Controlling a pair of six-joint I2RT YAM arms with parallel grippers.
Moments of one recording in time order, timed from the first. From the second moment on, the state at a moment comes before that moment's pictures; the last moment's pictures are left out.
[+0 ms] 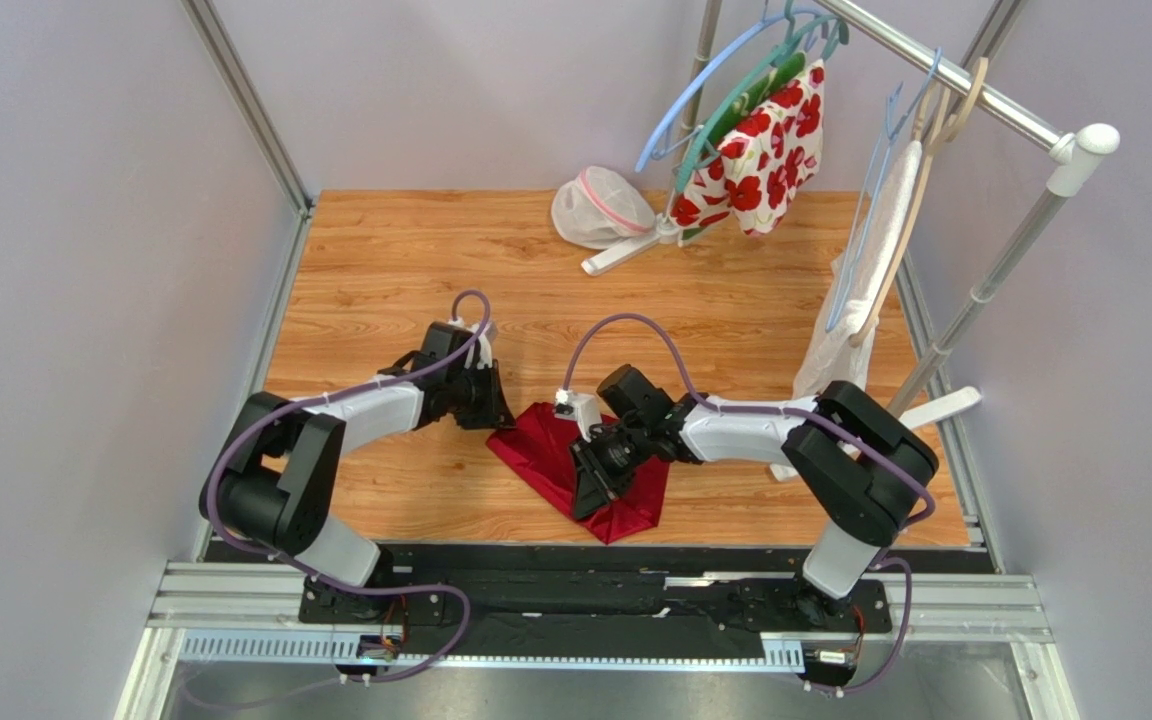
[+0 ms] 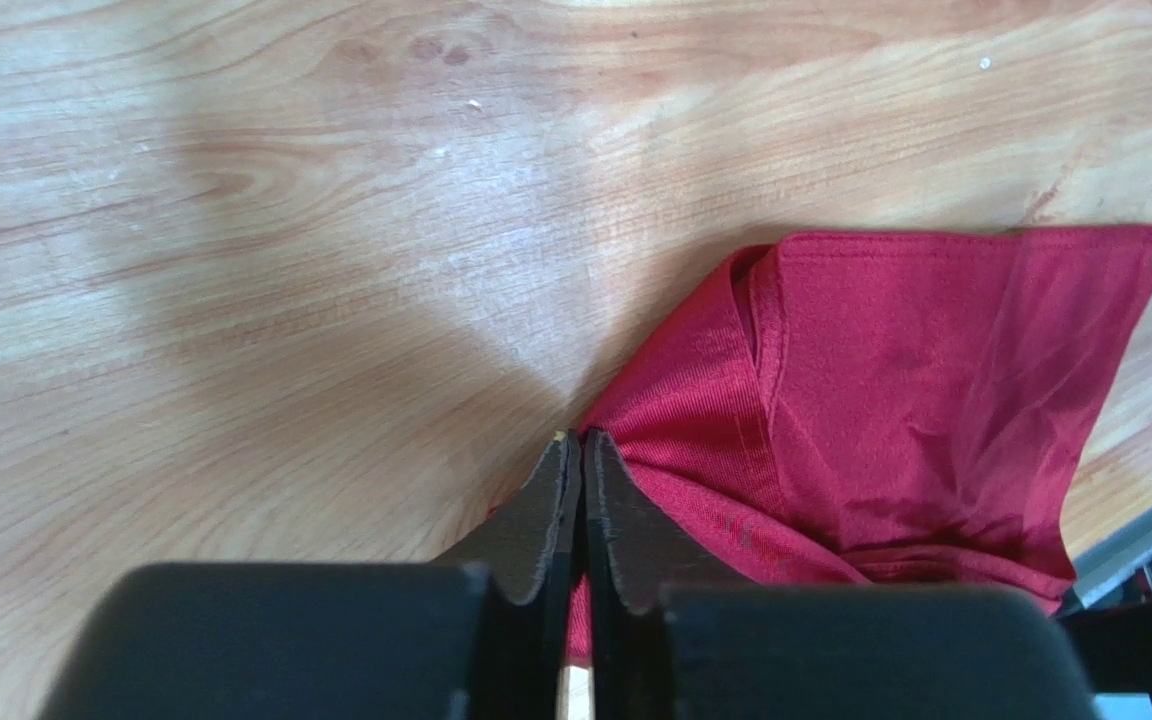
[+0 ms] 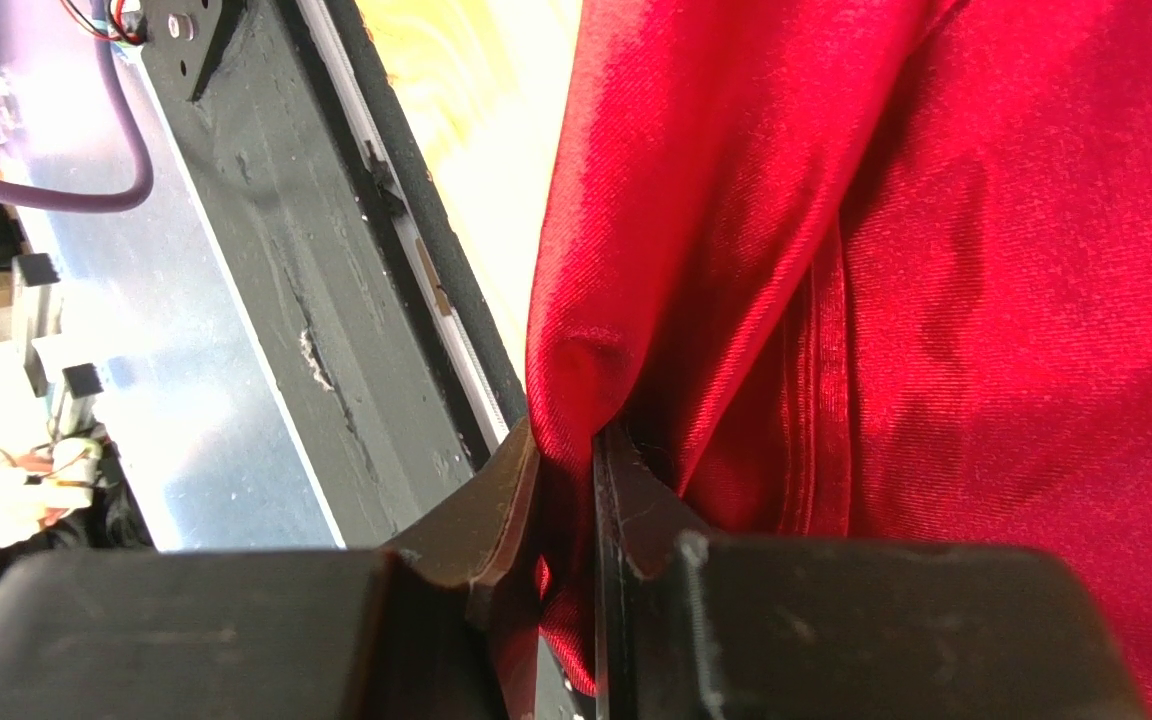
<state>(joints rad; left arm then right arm) -0.37 1.53 0.68 -0.12 0.30 -0.43 0.85 1.70 0.82 -0.11 -0.69 0.26</state>
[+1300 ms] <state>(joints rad) -0.39 1.22 0.59 -0.24 0.01 -0.57 0.69 1.84 1.10 -0.46 -0.66 0.00</state>
